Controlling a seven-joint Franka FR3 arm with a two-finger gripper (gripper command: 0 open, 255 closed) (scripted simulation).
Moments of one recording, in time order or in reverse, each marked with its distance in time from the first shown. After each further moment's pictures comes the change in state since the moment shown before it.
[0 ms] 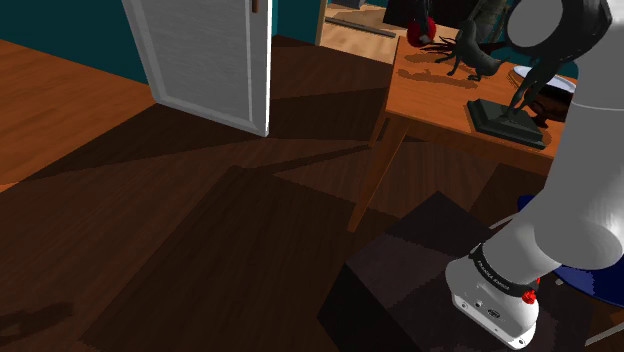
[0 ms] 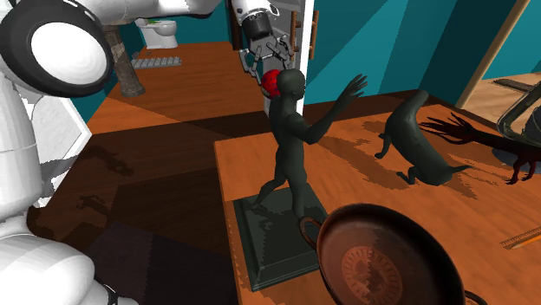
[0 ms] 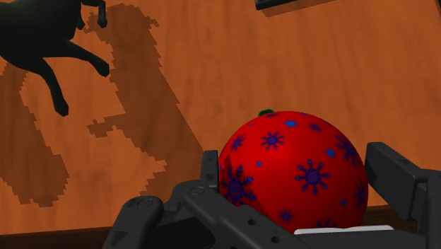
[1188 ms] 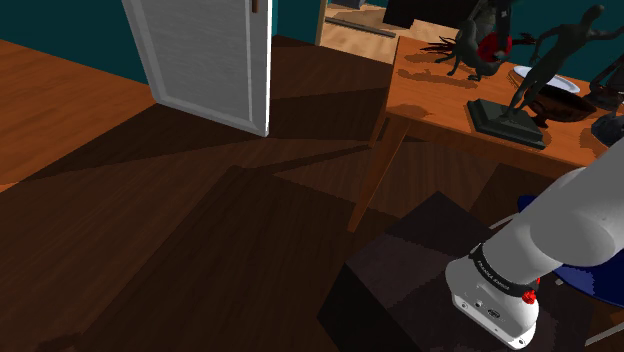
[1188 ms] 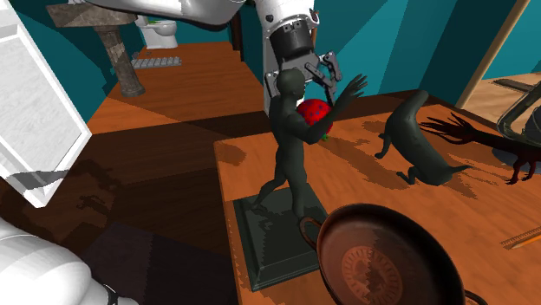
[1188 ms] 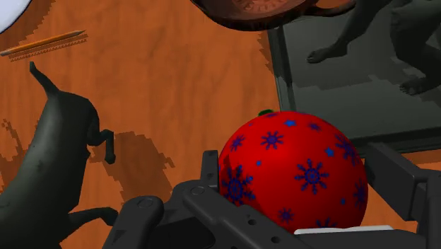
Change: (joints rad) arm -0.083 -0.497 -0.111 -0.639 -0.206 0.276 -0.099
